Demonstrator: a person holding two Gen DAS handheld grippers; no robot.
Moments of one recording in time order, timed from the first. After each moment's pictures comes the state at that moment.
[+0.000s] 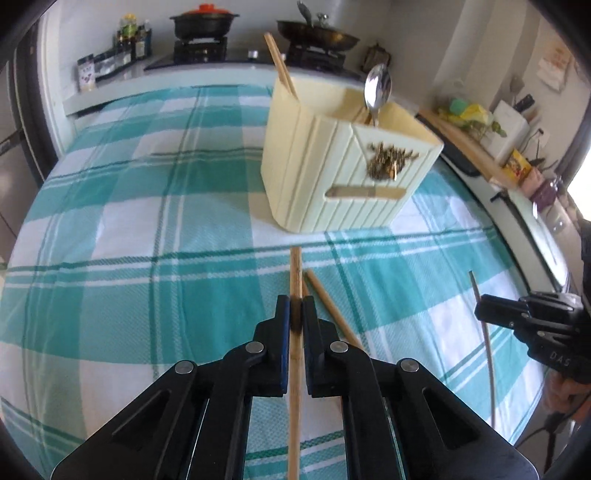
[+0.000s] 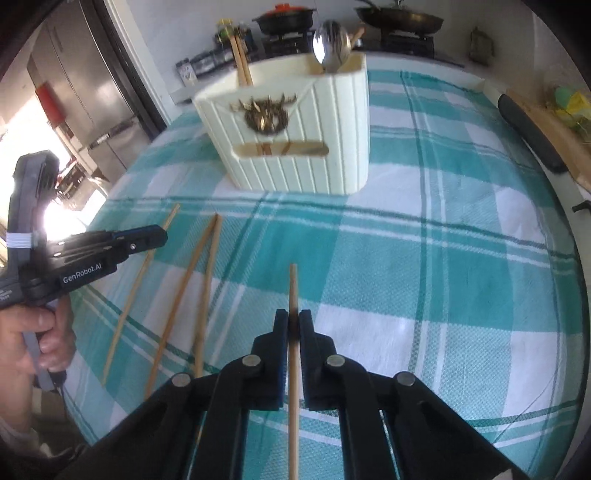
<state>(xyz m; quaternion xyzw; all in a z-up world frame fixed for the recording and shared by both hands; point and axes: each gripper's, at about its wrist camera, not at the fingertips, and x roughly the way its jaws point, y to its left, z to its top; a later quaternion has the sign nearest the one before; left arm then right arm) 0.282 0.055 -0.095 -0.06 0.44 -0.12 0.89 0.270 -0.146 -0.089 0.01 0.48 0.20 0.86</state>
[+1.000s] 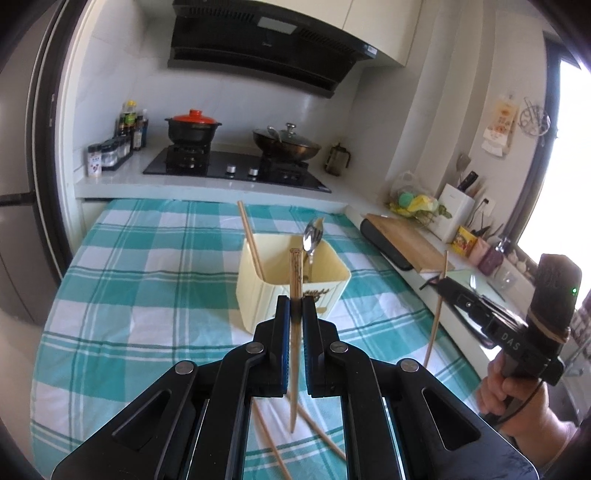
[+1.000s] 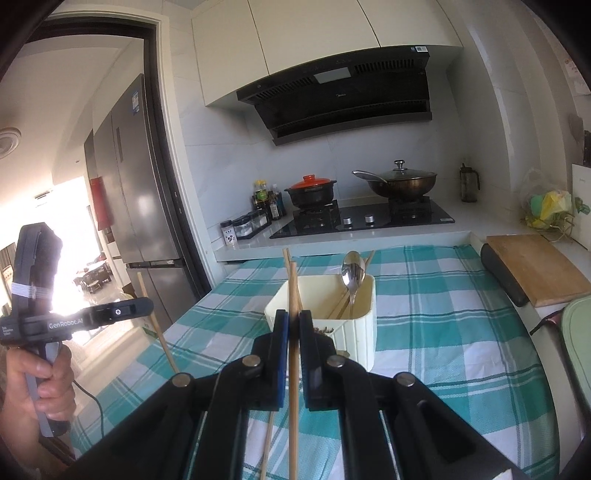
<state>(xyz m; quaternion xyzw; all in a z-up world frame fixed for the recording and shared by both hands) 0.227 0.074 0.039 -0.10 0.28 -0.16 0.94 0.228 -0.164 0.033 0.07 0.20 0.22 0.95</state>
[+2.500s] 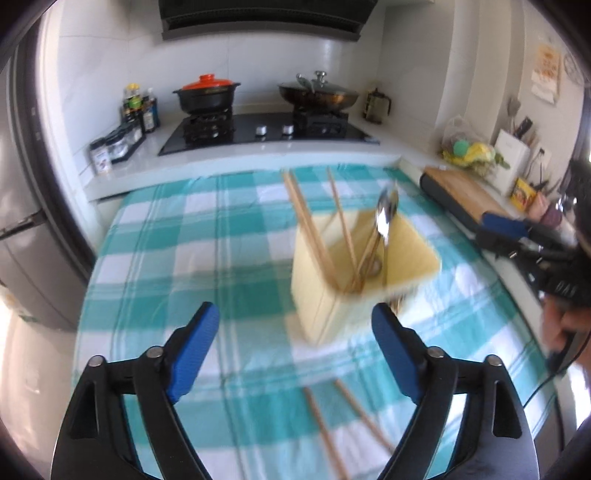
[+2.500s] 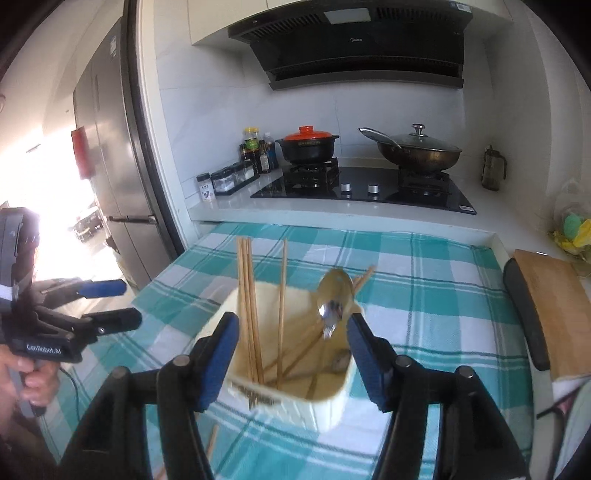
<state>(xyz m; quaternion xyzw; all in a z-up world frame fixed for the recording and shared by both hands) 0.310 0.073 -0.002 0.01 0.38 -0.09 0.92 0.358 -0.141 0.023 -0.03 0.31 0.23 0.92</state>
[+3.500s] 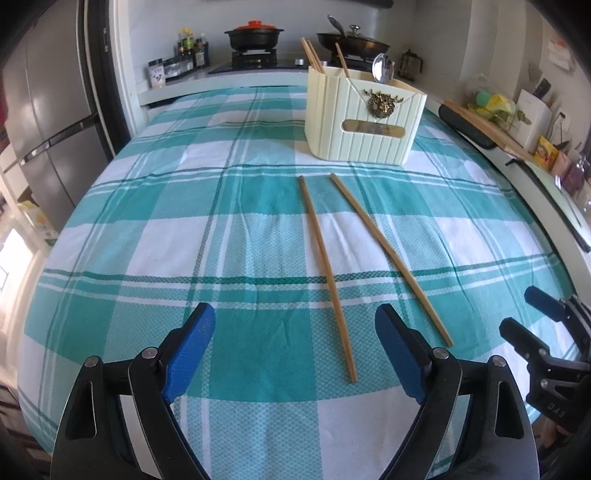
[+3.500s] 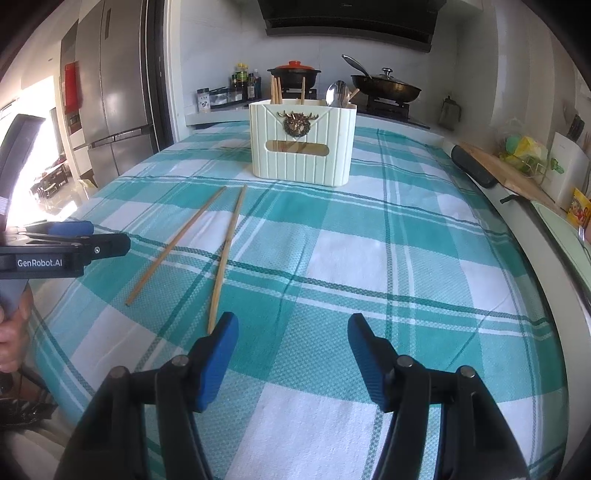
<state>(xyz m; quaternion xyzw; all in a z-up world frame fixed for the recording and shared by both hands) 0.141 0.038 -0.125 -0.03 0.43 0.00 0.90 0.118 -0.144 -0.122 -0.07 0.37 0.14 0.91</state>
